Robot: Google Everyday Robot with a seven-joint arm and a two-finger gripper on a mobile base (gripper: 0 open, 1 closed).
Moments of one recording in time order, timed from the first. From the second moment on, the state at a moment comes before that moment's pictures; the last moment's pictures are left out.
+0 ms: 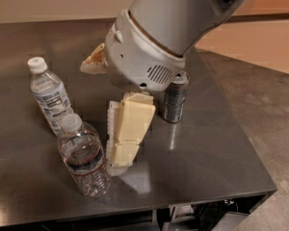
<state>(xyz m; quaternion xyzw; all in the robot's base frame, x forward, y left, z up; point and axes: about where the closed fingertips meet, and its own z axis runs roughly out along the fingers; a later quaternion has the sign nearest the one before) 0.350 0.067 0.992 -0.79 0.53 0.19 0.23</state>
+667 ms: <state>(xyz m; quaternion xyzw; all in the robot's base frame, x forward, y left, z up) 0.330 0.091 0.969 -0.81 0.52 0.19 0.20</state>
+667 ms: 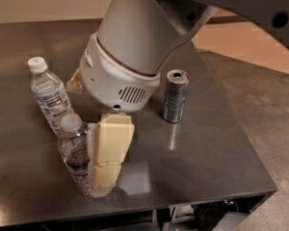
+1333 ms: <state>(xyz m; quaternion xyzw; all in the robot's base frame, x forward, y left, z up) 0.329 0.099 0.950 -0.81 0.53 0.19 0.17</state>
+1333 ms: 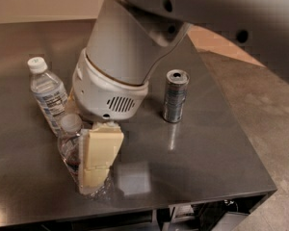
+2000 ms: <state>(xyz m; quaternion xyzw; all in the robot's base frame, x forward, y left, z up) 0.331 0.098 0.949 -0.80 0.54 0.20 0.16</state>
